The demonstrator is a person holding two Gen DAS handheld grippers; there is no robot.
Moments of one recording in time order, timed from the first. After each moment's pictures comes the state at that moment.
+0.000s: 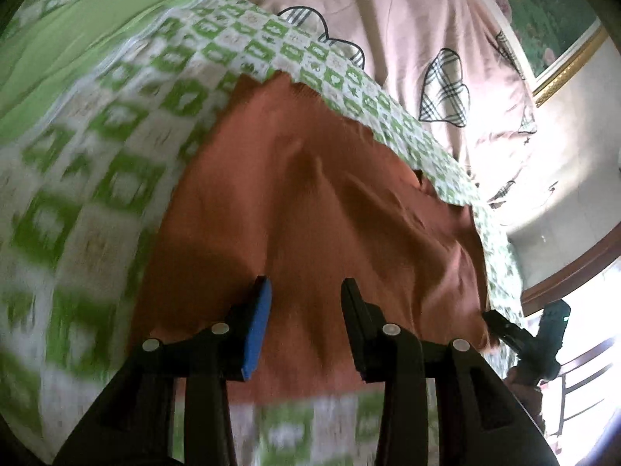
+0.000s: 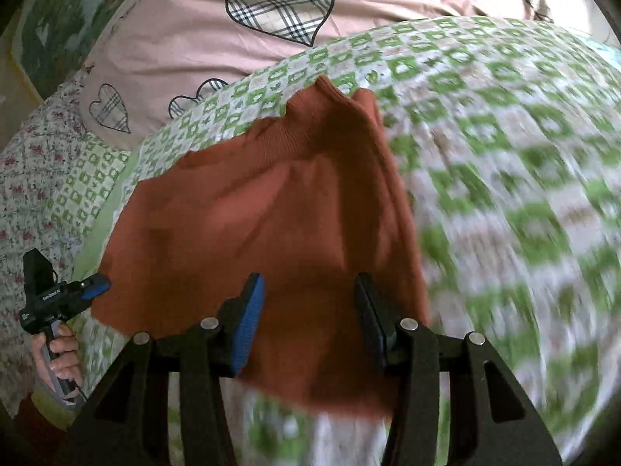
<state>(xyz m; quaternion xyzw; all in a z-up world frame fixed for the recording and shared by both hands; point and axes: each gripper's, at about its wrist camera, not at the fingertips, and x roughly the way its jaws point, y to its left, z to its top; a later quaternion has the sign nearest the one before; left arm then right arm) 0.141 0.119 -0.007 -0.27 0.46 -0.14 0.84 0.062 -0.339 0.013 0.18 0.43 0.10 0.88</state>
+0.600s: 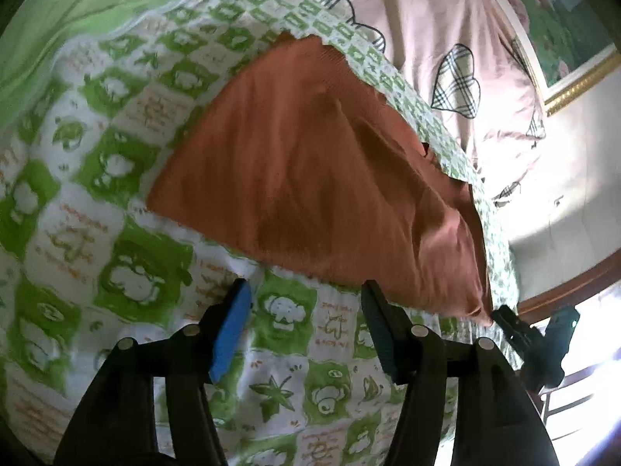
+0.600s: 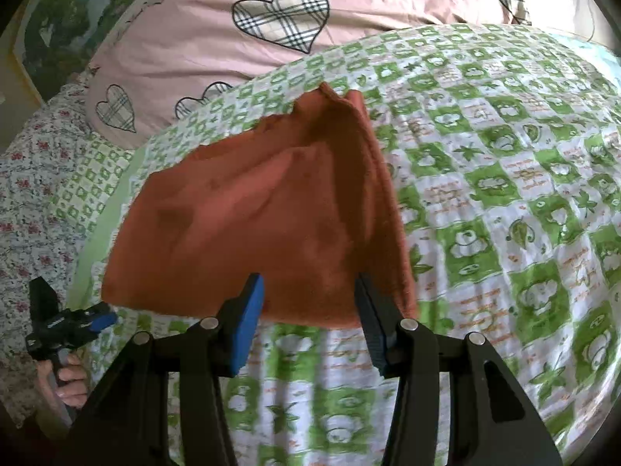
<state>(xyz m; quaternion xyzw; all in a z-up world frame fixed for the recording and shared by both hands) 0.073 0.113 -0.022 -0.32 0.48 -0.11 0.81 0.018 -0.332 0.033 0.18 0.42 0.08 0.88</state>
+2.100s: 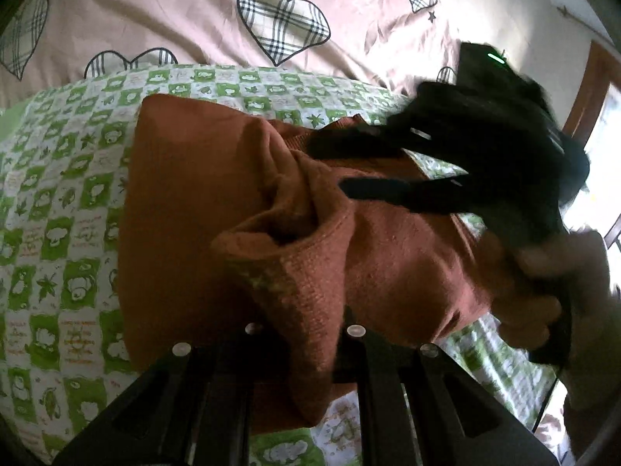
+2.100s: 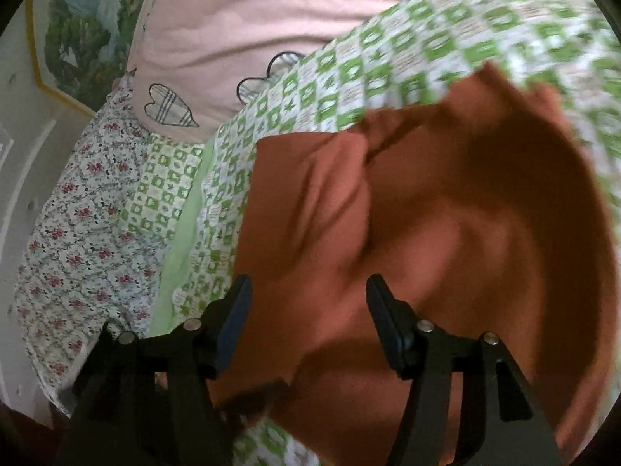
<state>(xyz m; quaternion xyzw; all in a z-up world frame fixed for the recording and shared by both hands) 0.158 -0.118 0.021 -0.04 0.41 -0.23 0.88 0.192 -0.275 0.014 0.28 0.47 0.26 0.79</state>
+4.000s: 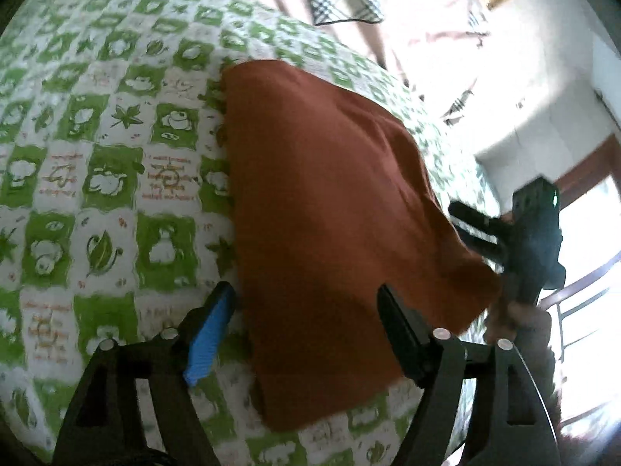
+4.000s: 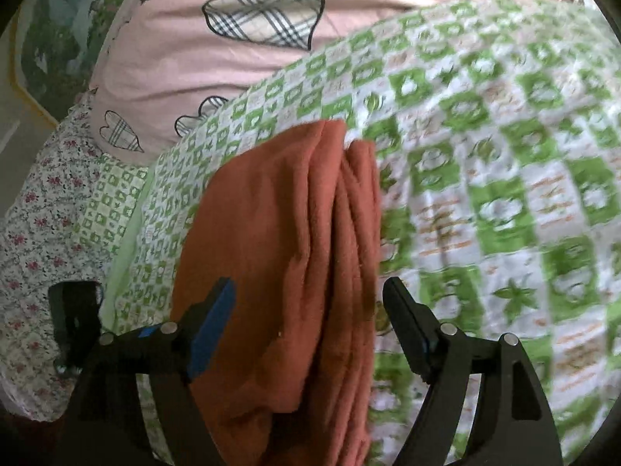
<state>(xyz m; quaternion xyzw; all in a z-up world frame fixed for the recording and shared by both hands) 0.208 -0.074 -0.005 -0.20 0.52 -0.26 0.79 0.162 -0.384 0.020 0.24 0.46 0.16 0.84</state>
